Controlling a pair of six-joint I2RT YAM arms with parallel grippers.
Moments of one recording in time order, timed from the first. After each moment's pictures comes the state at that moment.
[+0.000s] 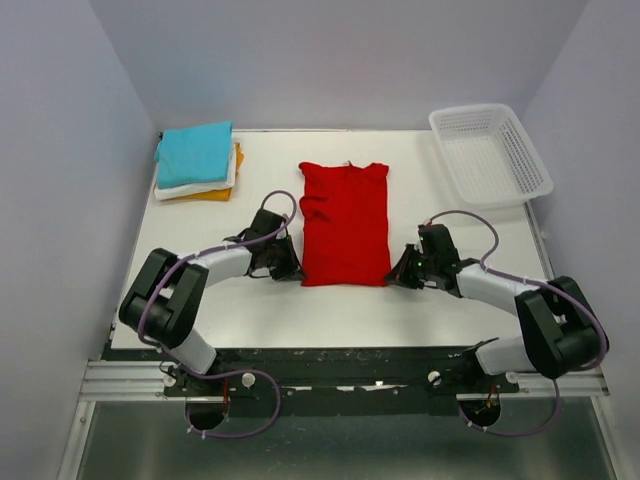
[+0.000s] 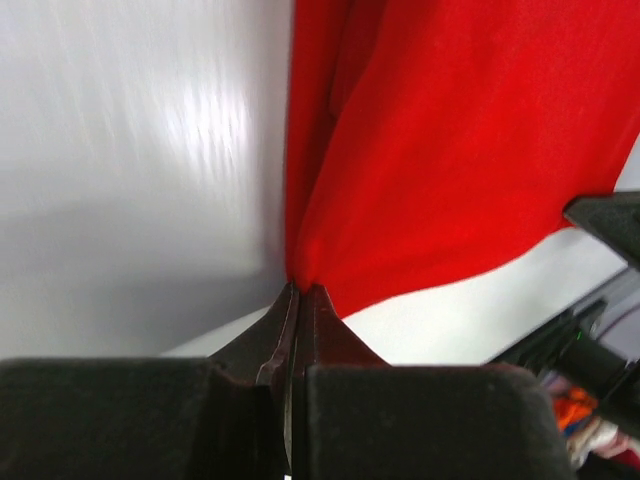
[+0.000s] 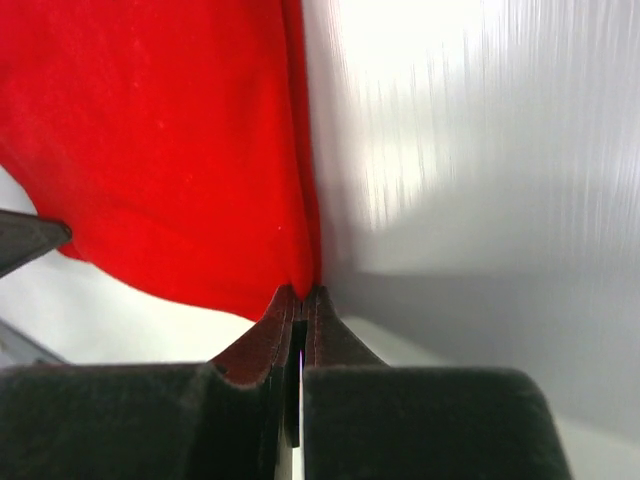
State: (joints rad) left arm -0.42 1.63 0.79 -0.15 0.37 -0.73; right arm 0.38 1.43 0.55 0.00 -0.23 0.75
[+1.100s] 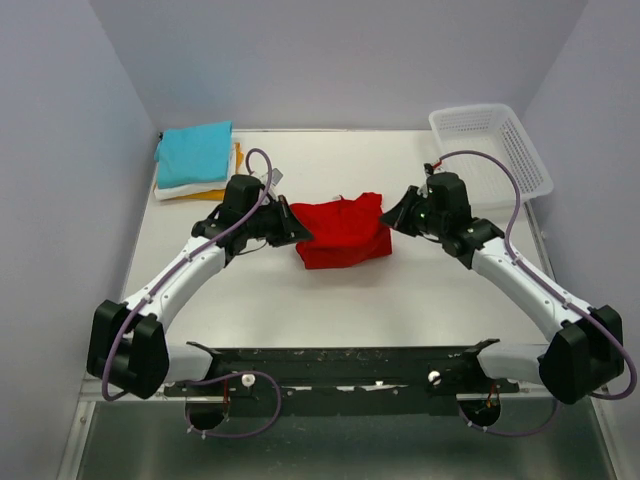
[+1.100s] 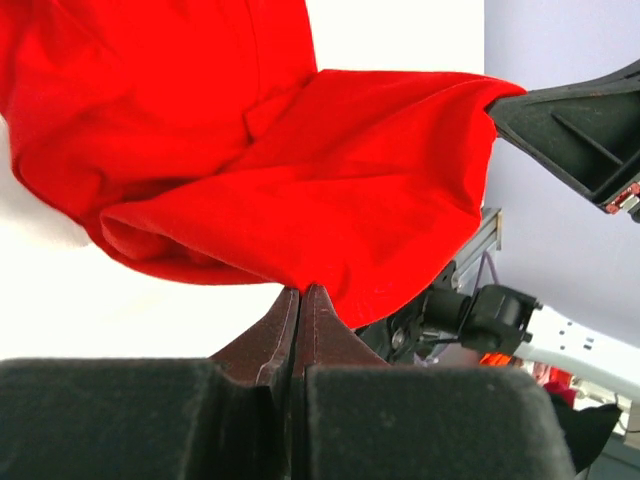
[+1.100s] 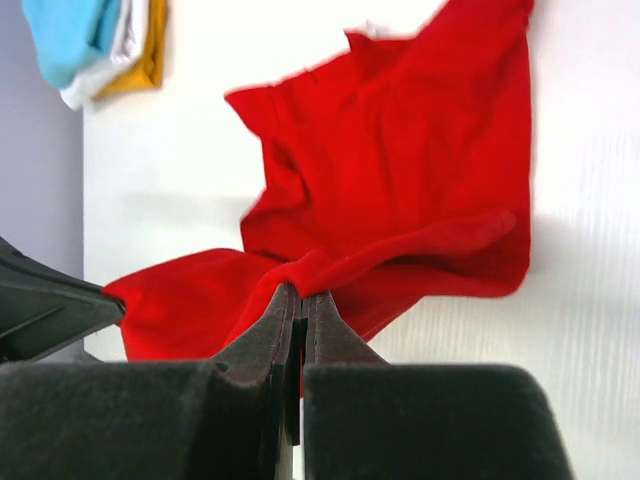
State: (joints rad) left arm -0.40 1.27 0.91 -0.26 0.53 -0.73; right arm 0.44 1.23 0.93 -0.28 -0.12 0.69
